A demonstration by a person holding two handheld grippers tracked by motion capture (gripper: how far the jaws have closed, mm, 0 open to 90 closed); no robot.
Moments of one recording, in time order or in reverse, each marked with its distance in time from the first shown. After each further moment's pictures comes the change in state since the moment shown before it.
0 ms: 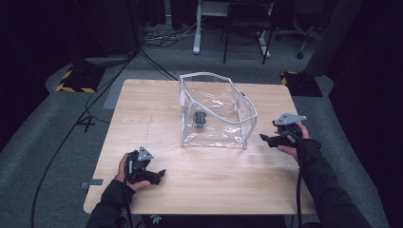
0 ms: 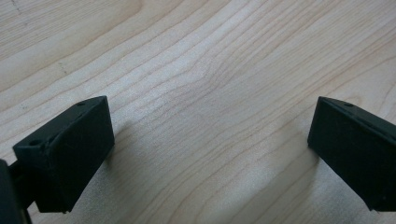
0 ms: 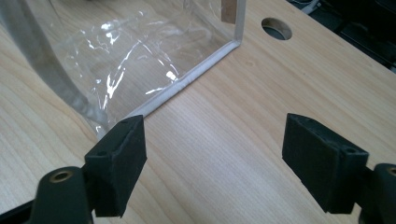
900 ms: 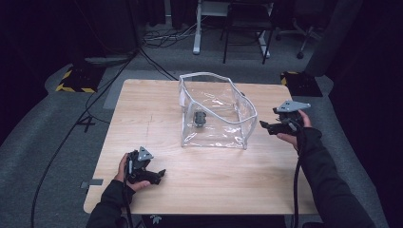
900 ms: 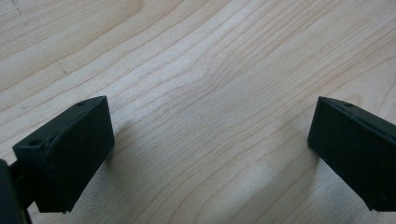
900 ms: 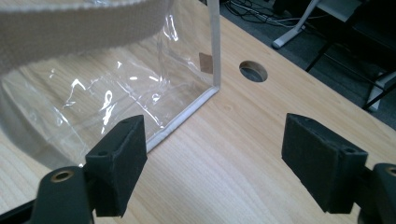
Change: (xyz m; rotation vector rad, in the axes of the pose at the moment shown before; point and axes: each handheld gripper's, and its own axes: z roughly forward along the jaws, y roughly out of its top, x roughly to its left) left arm 0.000 0.000 0.000 0.001 0.000 0.000; right arm -0.016 0.037 -0.010 -0.080 -0.029 0.013
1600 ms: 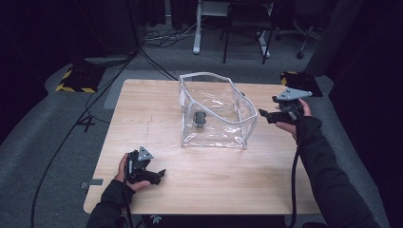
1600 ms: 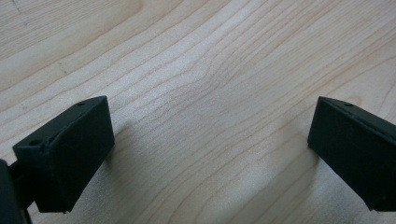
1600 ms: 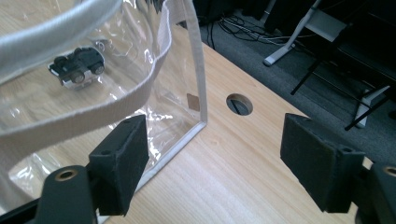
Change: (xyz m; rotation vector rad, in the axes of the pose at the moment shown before) left arm 0.000 0.000 0.000 0.000 0.000 0.000; right arm -0.010 0.037 -0.005 -0.052 -0.025 -0.012
